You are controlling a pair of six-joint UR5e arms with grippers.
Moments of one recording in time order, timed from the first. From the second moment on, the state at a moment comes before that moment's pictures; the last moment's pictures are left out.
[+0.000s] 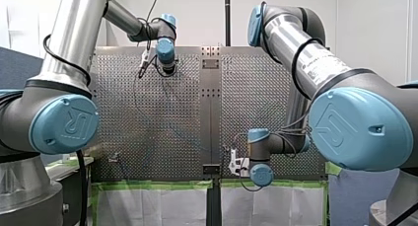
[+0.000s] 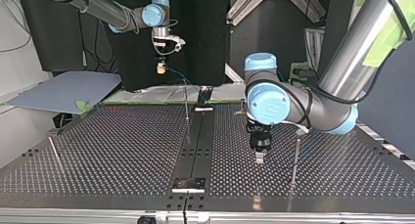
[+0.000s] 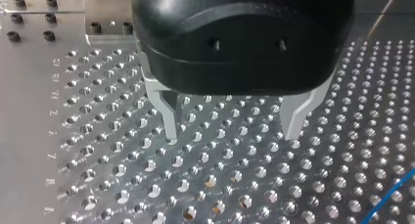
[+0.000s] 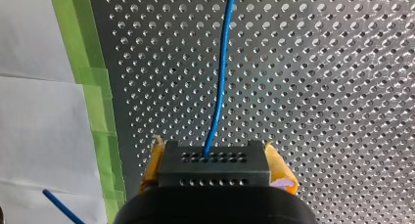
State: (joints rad) left arm -0.31 -1.85 -1.40 -3.15 -1.96 -1.32; right arm 2.14 -0.68 1.95 -1.17 1.83 1.60
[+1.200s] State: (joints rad) left arm -0.32 -2.03 -1.40 -3.07 -2.08 -1.23; right arm 2.14 -0.68 1.95 -1.17 1.83 1.60
